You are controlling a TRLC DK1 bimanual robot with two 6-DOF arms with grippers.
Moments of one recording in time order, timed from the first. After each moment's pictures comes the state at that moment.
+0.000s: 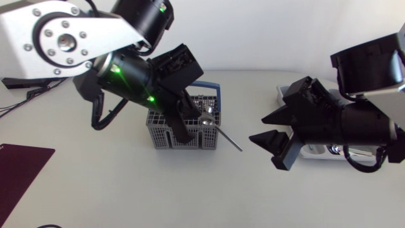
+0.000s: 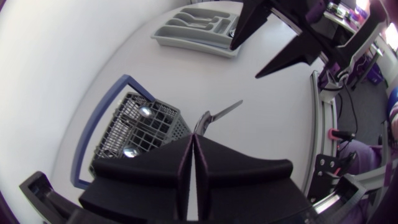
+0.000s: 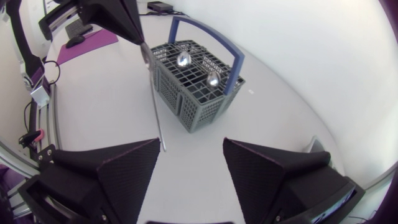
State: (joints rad) left arm -0.71 1.51 1.34 -0.71 0.16 0.46; right arm 0.46 1.06 0.82 -0.51 -0.22 -0.40
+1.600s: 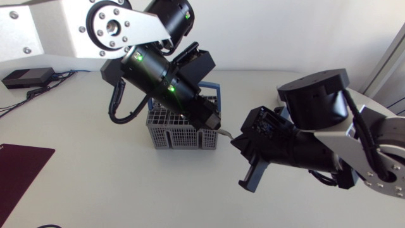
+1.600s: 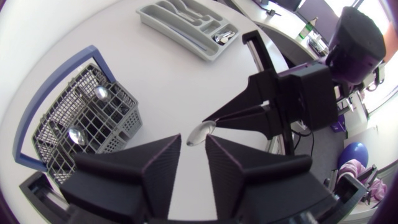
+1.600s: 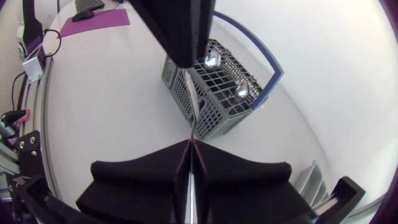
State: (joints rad) left arm -0.70 1.66 1.49 -0.84 0.38 0.16; right arm 0.71 1.14 0.71 -0.28 0.01 -0.40
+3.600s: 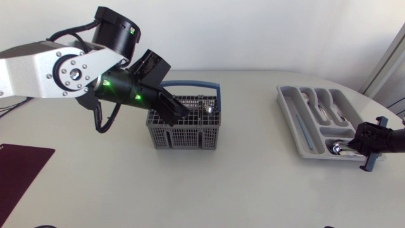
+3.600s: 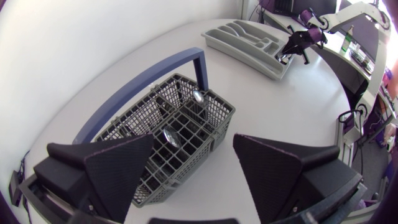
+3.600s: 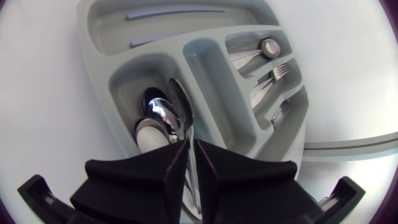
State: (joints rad) left arm -0.50 1.52 1.15 -0.40 0.21 0.30; right arm -0.67 1.85 0.96 -0.18 -0.36 -1.62
